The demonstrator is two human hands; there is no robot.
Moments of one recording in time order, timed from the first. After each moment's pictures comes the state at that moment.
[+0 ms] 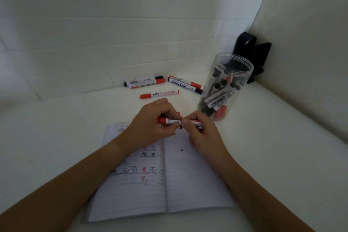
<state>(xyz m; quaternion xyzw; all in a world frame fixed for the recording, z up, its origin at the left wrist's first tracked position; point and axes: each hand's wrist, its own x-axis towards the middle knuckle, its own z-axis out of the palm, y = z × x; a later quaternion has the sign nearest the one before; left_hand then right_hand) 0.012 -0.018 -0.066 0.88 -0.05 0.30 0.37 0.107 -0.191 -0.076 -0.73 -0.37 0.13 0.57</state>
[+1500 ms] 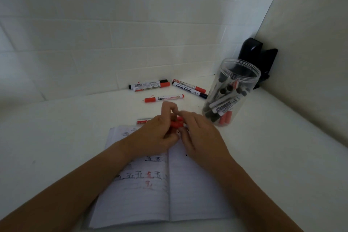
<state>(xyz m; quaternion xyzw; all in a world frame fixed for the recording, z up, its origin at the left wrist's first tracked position) 0.010 -0.022 -0.072 0.89 -0.06 0.16 0.42 0.107 -0.179 -0.077 -0.78 -0.55 -0.14 0.27</state>
